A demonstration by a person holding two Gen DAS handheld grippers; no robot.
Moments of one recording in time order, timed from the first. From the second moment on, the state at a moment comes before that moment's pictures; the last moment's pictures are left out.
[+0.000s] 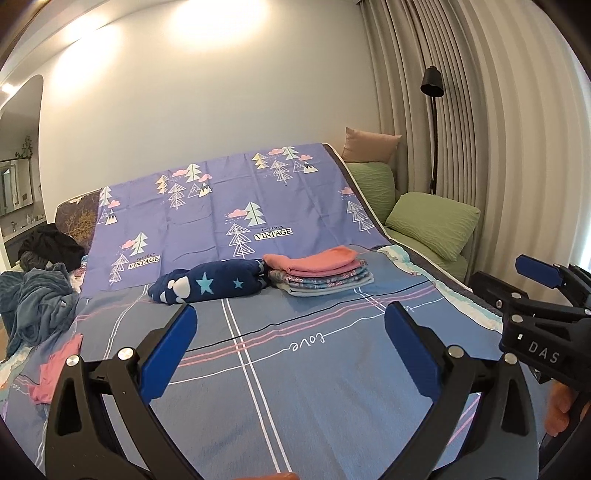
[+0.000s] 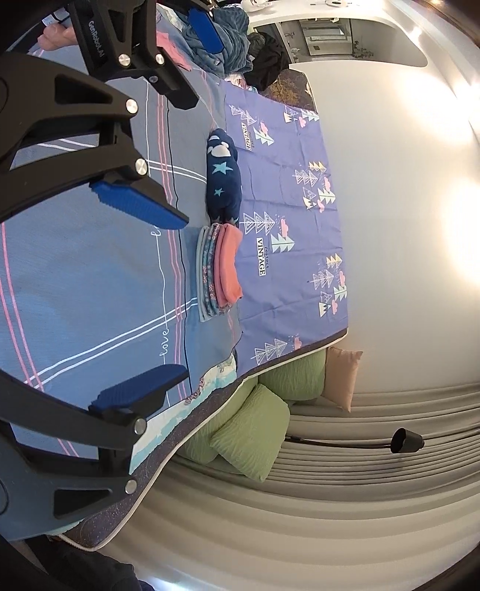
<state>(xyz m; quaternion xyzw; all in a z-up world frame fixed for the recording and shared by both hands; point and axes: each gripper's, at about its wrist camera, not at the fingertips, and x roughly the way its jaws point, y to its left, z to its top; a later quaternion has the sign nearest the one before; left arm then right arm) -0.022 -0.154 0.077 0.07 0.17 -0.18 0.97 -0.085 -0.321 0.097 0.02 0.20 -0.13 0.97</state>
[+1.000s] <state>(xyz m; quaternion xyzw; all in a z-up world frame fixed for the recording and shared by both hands) -0.043 -0.160 0.075 0.07 0.17 -0.17 0.97 -0.100 -0.321 0.089 0.03 0.21 -0.13 0.97</state>
